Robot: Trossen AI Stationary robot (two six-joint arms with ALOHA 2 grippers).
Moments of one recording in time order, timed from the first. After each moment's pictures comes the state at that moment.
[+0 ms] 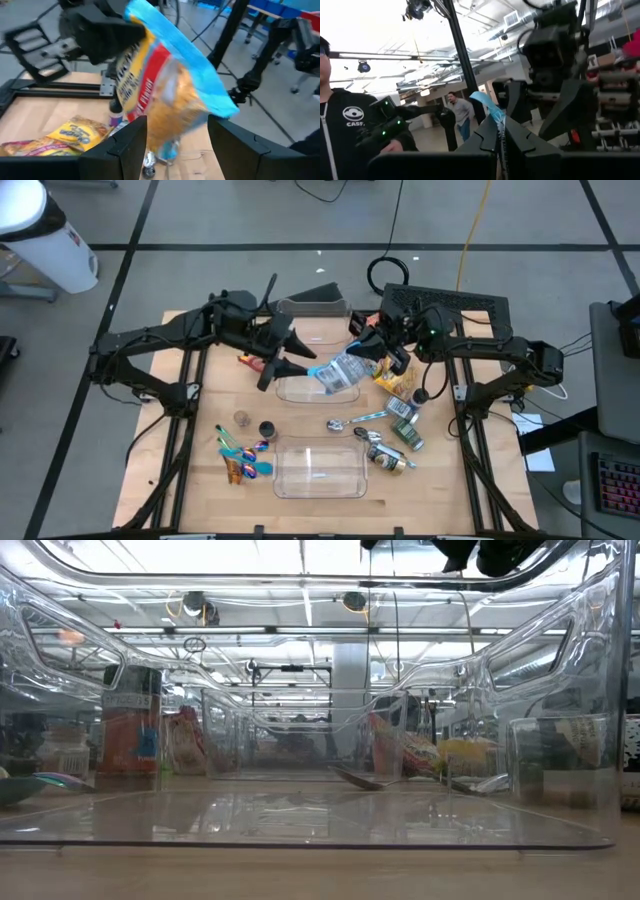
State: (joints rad) left arm 0.16 1.34 1.49 -0.42 0.45 -0.09; right arm -0.33 1.39 0.96 1.05 -0.76 0.69
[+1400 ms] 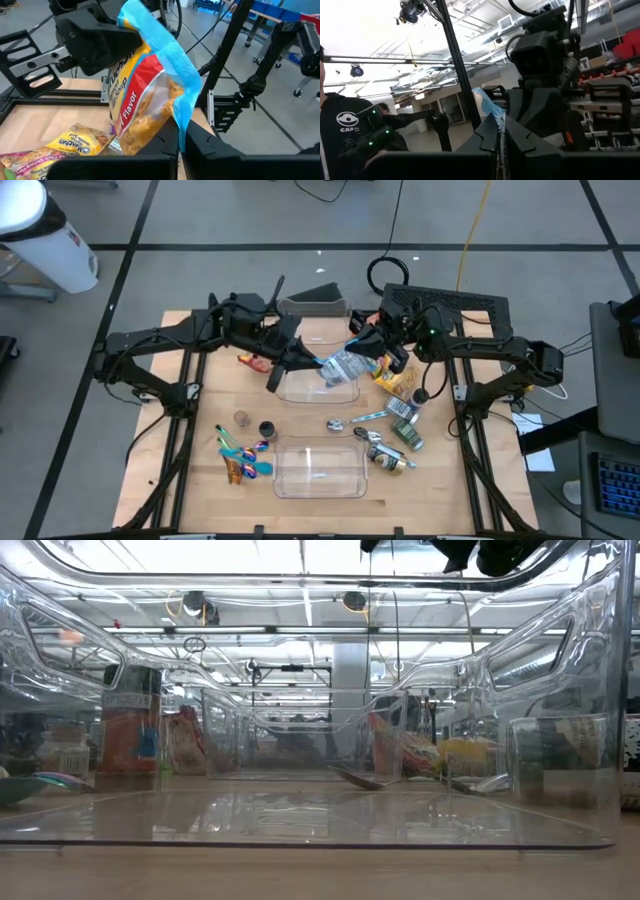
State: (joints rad) left arm 0.14 1.39 1.49 -0.35 0.42 -0.08; right arm -0.33 1.39 0.96 1.01 -0.73 0.69
